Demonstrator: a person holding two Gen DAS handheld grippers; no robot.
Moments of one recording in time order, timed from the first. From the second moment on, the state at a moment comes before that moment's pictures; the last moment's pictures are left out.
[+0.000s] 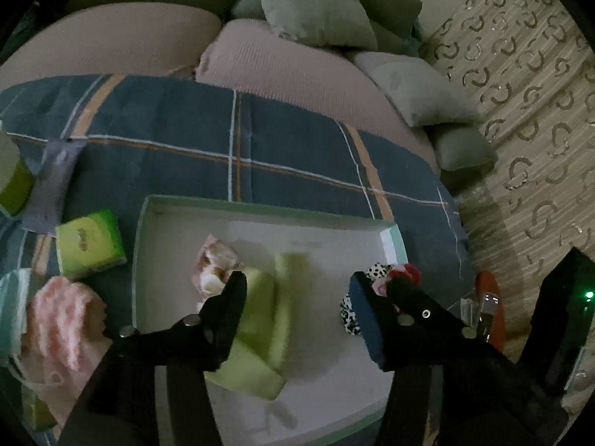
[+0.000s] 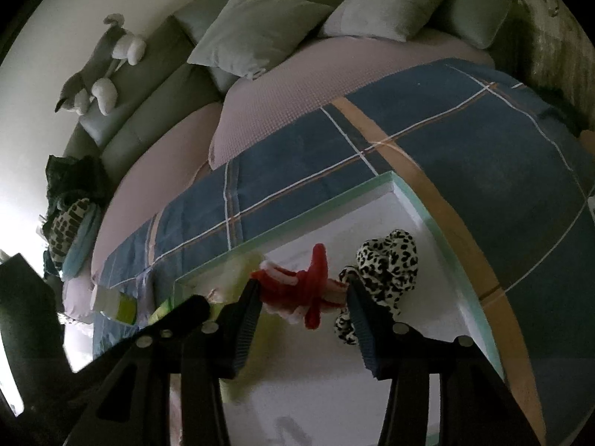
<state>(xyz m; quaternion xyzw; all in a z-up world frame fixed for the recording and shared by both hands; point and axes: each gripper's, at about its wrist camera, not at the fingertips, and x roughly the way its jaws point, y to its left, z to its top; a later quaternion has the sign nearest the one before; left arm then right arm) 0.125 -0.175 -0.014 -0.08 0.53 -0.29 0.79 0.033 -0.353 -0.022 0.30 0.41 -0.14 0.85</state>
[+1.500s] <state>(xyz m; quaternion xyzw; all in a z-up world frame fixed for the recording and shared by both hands) 0.165 0.014 0.016 0.02 0.49 -0.02 0.87 0.067 -0.227 -0.011 0.19 0.44 -0.01 0.88</state>
